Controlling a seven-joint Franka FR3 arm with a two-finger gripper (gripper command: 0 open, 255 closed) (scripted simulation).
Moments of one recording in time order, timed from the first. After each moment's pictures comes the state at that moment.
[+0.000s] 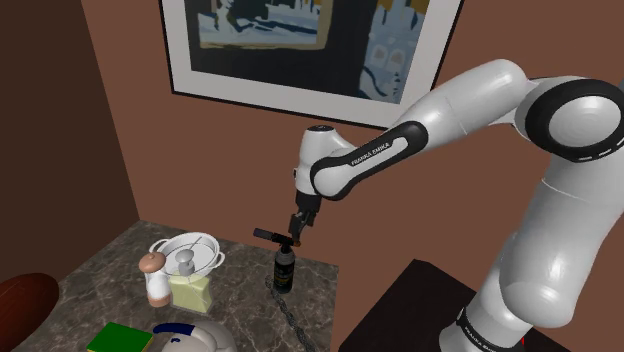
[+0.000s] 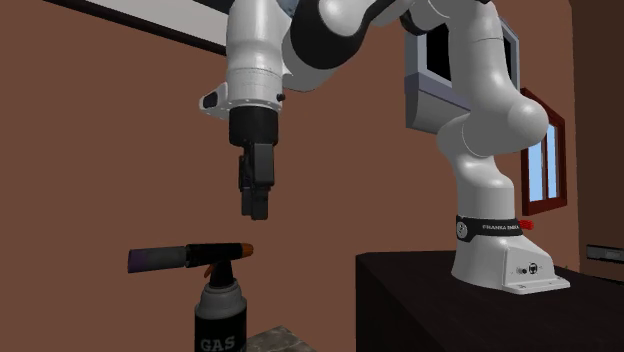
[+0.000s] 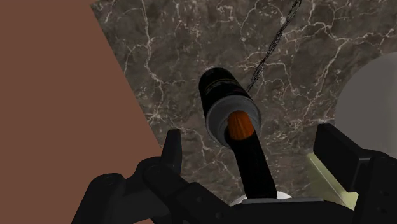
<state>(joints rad) 0.10 0.09 0.21 -2.26 0.03 2.36 -0.02</state>
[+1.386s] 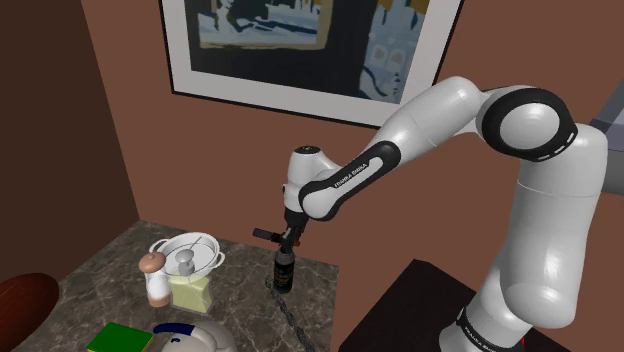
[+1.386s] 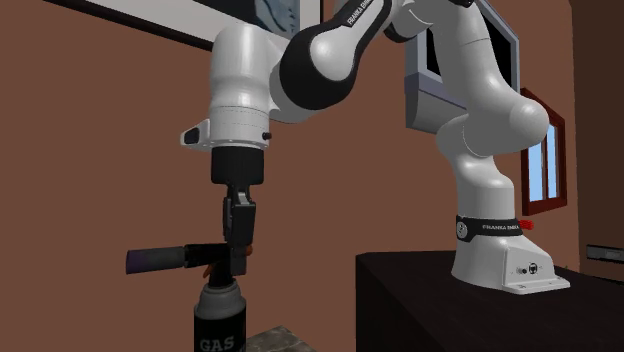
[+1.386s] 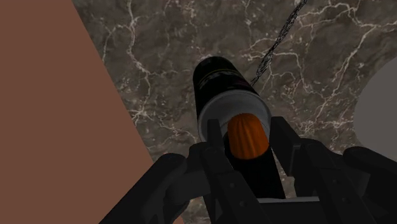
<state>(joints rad) 0.12 0.27 0.20 -2.21 -0.04 2.49 0.02</state>
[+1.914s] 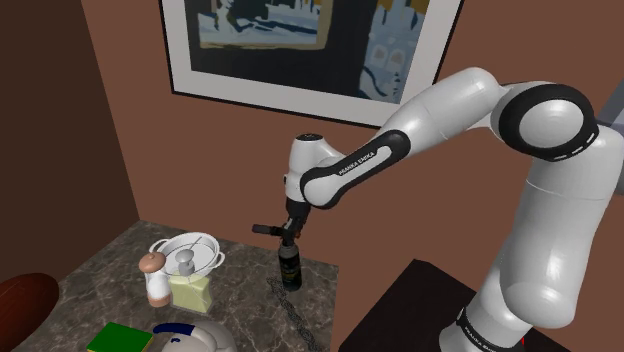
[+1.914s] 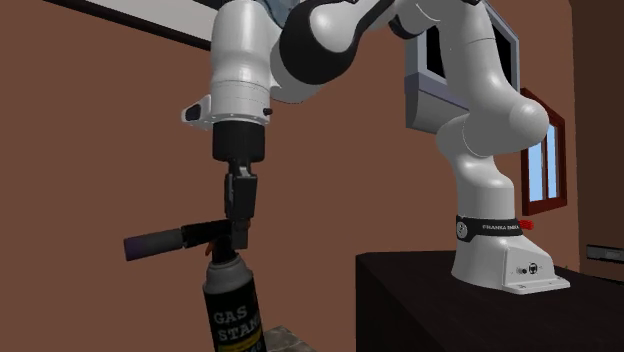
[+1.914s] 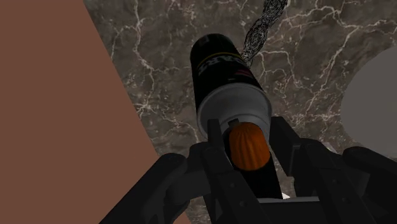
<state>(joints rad) 0.11 0.20 0.21 -2.20 -0.01 2.41 0.01</state>
